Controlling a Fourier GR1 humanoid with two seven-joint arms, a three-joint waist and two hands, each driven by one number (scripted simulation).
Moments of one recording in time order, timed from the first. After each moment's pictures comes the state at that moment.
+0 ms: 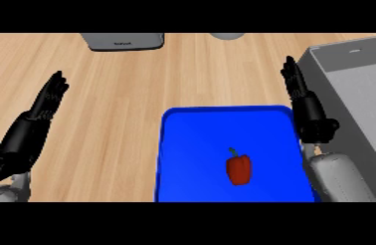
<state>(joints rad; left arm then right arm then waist) -0.07 0.51 -0.10 -1.63 0.13 0.09 -0.17 -0.29 -0.29 0.19 -1.41 -0.10 -0.25 -0.16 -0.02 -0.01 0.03</state>
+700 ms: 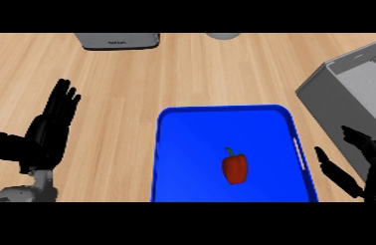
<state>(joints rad) -0.06 0.32 -0.06 -1.62 0.29 0.23 0.08 0.20 -0.37 -0.01 -1.53 -0.01 -0.51 -0.24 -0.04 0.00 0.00</state>
